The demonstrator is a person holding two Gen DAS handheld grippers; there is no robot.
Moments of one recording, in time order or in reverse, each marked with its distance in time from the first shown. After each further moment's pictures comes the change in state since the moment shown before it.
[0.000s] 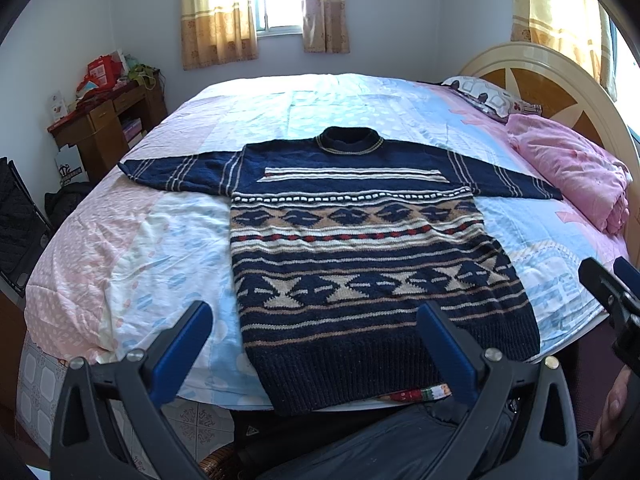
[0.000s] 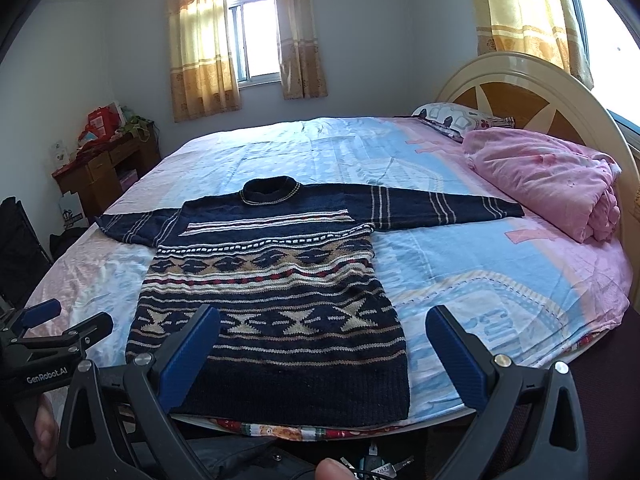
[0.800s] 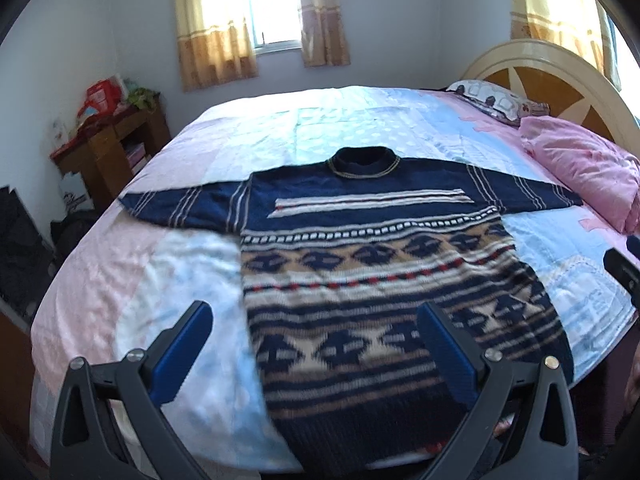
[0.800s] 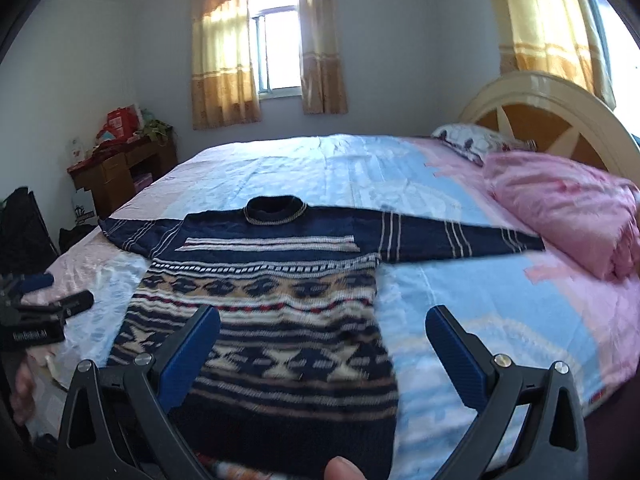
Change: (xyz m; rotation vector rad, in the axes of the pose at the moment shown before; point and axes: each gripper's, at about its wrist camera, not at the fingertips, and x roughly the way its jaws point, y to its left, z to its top) left arm 0.050 0.012 0.049 0.067 -0.068 0.032; right arm 0.051 -0.027 0.026 -0.076 -0.075 0.062
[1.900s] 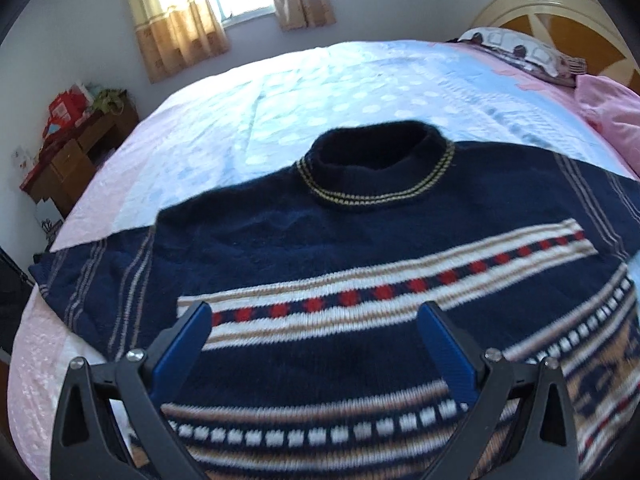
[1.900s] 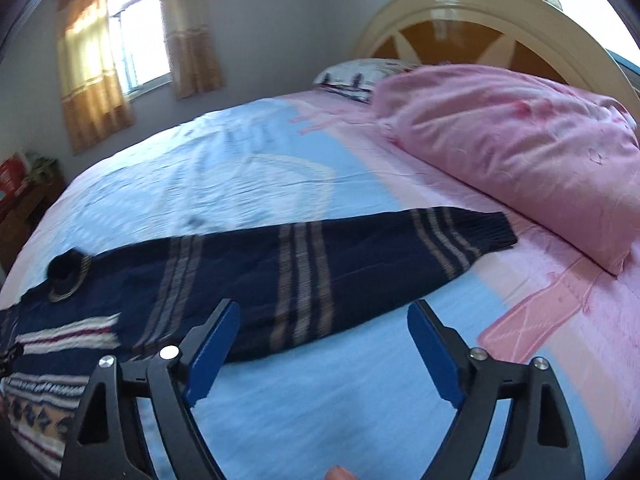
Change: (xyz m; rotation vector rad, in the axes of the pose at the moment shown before) left arm 0.266 -0.046 0.105 0.086 0.124 0.053; right arm 0.246 -0.265 0.051 0.289 0.147 -0.280
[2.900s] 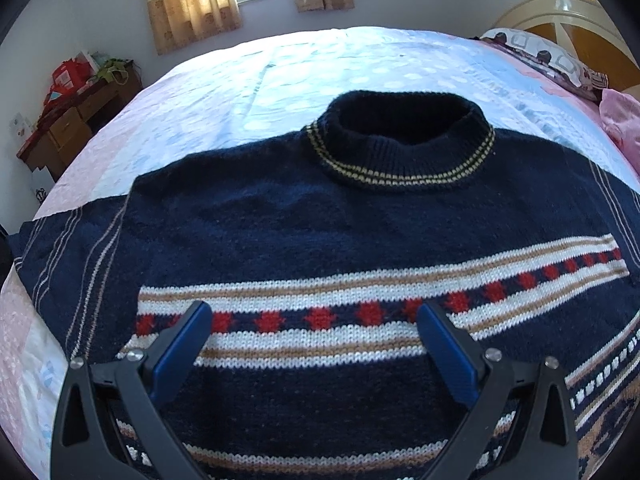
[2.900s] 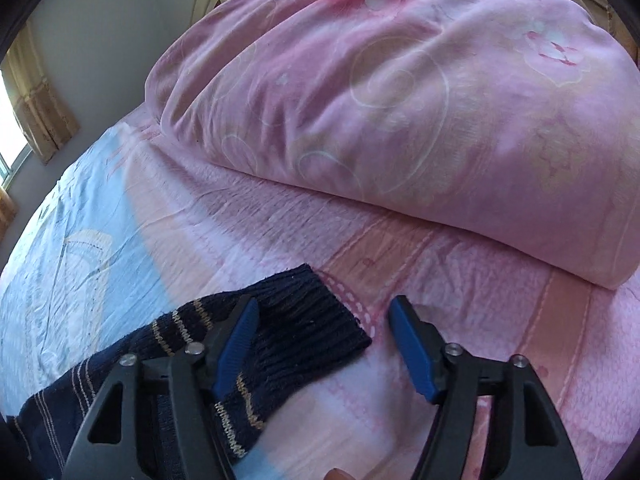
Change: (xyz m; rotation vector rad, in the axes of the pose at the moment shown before) left arm 0.043 0.006 -0.002 -0.084 0.048 -0.018; right arm 0.111 -0.175 0.067 0.387 0.136 -0.270
